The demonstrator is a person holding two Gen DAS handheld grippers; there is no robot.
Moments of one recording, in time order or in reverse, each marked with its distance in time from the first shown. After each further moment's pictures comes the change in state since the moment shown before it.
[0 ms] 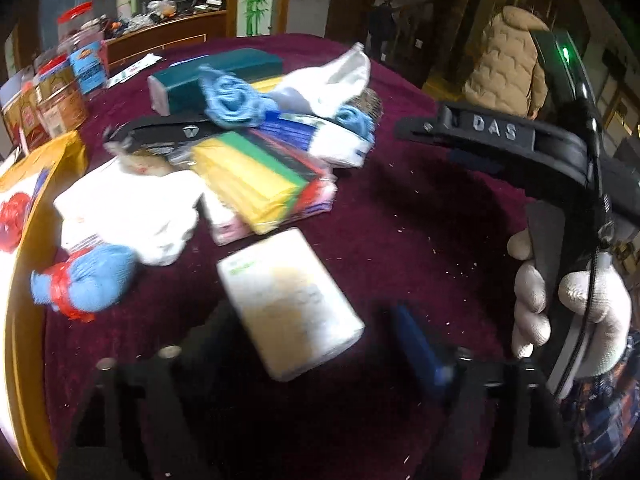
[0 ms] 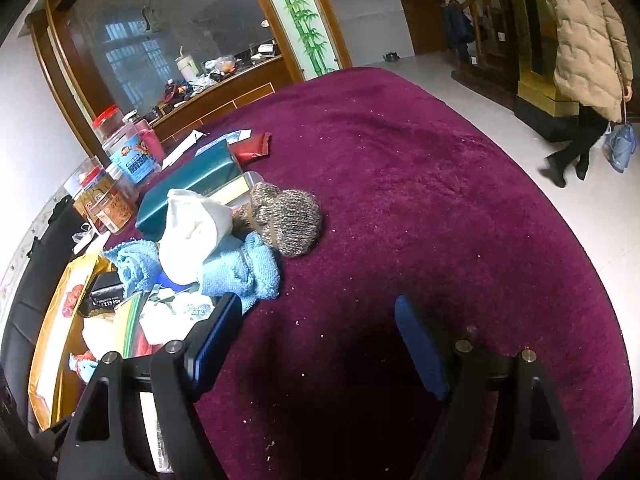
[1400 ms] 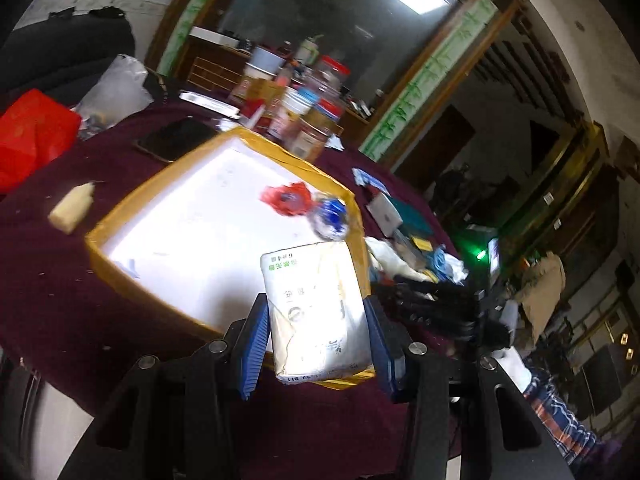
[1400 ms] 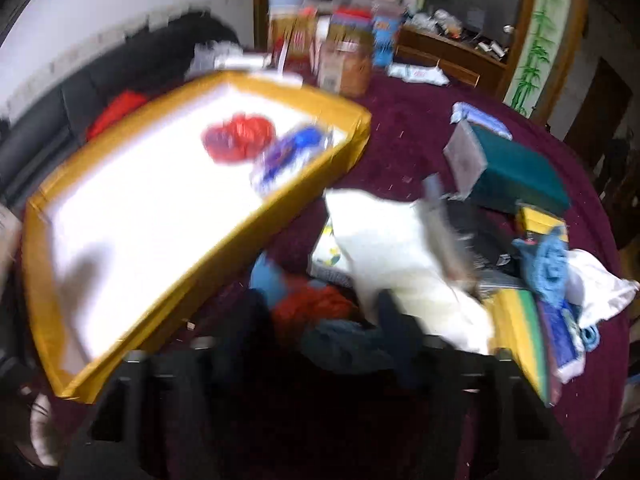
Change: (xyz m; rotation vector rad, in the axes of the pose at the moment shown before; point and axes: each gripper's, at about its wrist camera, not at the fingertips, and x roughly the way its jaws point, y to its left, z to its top) left arm -0.192 0.246 -0.141 -0.595 -0.419 -0.072; right arm 0.030 0.277 -0.085 -0.730 0.204 0.124
